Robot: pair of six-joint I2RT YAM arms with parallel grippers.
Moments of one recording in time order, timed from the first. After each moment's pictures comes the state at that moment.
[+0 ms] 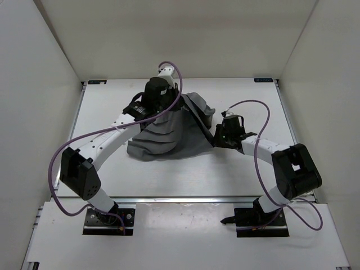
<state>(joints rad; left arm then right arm) -0.62 1.59 1.45 -0.23 -0.01 -0.43 0.37 1.54 0.76 -0.03 -0.10 0.43</state>
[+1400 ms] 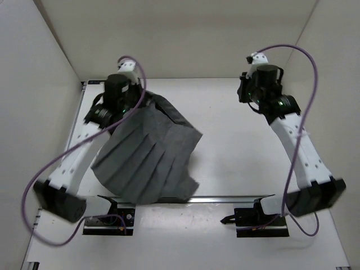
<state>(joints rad) -0.39 1.25 1.38 -0.46 -0.05 -0.29 0.25 1.30 1.51 -0.63 0.05 0.09</state>
